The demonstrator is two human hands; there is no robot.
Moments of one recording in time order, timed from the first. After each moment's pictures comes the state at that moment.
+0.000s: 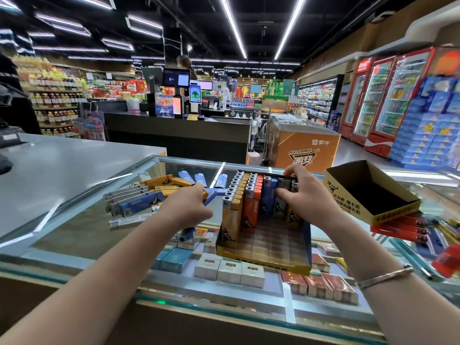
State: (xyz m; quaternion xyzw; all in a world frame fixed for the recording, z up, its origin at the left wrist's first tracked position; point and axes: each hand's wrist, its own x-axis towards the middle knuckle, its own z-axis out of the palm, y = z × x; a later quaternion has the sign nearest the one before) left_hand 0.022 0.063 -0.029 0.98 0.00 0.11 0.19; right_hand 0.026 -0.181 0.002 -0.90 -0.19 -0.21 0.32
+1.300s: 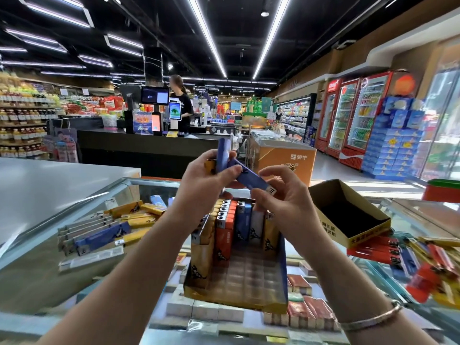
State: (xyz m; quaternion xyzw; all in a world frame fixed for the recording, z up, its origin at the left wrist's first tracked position) left_hand 0.019 -0.014 0.047 0.66 -0.22 0.21 0.69; right_hand 0.007 -0.171 0.027 -0.70 -0.28 -0.21 0.62
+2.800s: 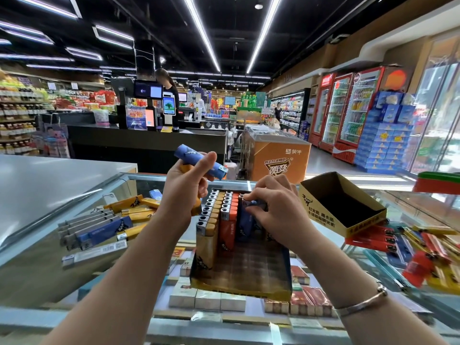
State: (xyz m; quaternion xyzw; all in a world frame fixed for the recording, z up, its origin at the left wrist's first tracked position) left_hand 0.020 0.009 0.029 0.56 -0.14 0.17 0.80; right_hand 0.016 -0.171 0.009 -0.89 -0.26 -0.33 0.18
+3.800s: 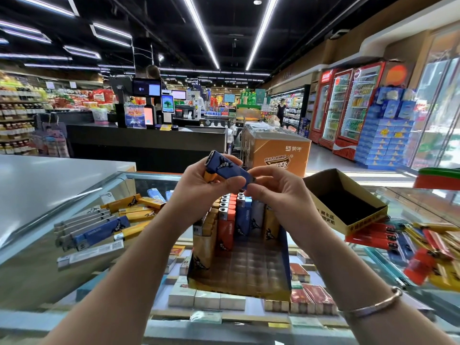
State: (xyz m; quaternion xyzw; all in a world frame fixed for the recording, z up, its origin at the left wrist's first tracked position) left_hand 0.011 -0.001 0.030 0.67 -0.30 0.16 0.66; right_hand 0.001 -0.169 0.027 -0.71 -0.26 -0.16 0.63
